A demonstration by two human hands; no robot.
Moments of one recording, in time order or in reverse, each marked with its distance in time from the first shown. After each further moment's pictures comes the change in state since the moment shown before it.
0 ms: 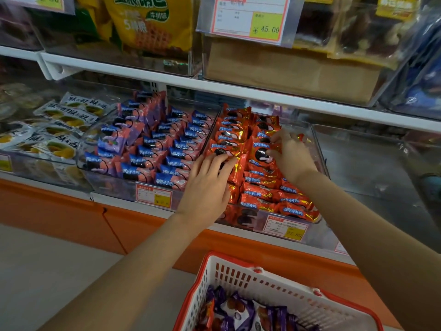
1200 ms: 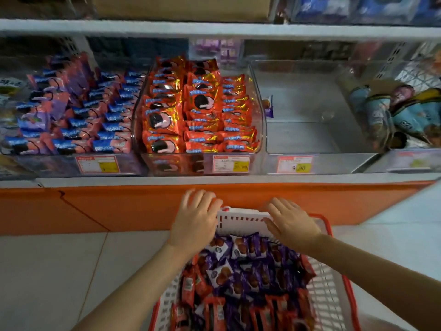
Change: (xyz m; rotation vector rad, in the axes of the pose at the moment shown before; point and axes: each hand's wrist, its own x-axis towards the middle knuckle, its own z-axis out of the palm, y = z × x) left_hand -0.117 0.084 0.032 -0.024 -0.149 0.291; right_hand -0.247 0.113 0.029 -0.265 -0.222 -0.310
